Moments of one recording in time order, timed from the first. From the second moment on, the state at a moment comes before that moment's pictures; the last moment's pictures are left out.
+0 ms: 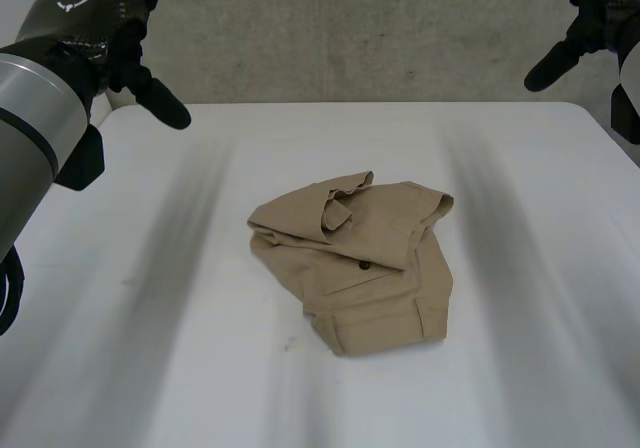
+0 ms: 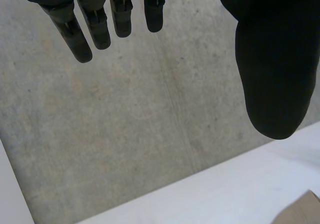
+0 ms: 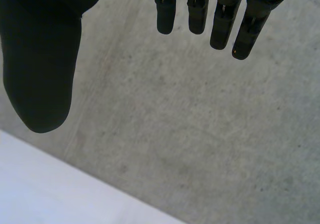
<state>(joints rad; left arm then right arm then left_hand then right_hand) 4.25 -1.64 -1.27 2.98 -1.70 3.15 1.89 -1.41 1.16 0.11 1.63 3.04 0.19 0.20 0.21 0.20 0.05 0.21 0.22 0.22 0.24 0.07</state>
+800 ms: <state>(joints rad) 4.13 -1.82 -1.38 3.10 -1.51 3.43 2.00 -1.23 1.50 0.35 1.47 2.77 0.19 0.20 0.21 0.21 0.05 0.21 0.22 0.22 0.24 0.07</state>
